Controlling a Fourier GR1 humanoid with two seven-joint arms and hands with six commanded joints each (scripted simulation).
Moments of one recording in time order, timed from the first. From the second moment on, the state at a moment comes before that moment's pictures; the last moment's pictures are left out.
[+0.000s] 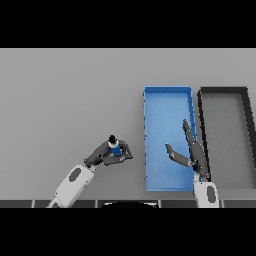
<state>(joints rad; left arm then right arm) -0.20 0.17 -0.53 -1.34 0.14 -0.18 -0.11 0.13 -0.12 0.09 -1.72 0.12 0.08 -0.11</state>
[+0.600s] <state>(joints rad) -0.22 0.16 -0.58 -1.51 0.12 -0.14 -0.20 0.13 -0.14 0.08 -1.71 0.13 0.08 -0.10</state>
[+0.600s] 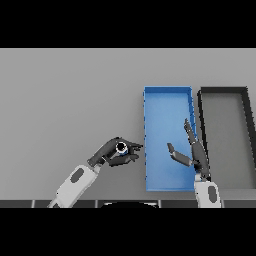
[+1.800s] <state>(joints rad) -0.26 0.18 -0.60 -1.61 0.14 -0.18 -0.05 0.11 -0.24 0.08 -1.90 -0.13 0.28 -0.04</state>
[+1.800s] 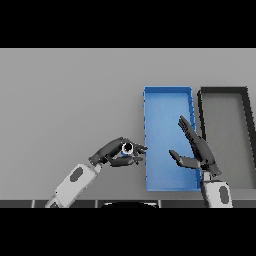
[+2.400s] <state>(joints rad) -0.29 0.17 -0.60 -1.59 0.13 -0.18 -0.02 -0.21 -0.37 0.26 -2.07 -0.32 0.45 0.28</state>
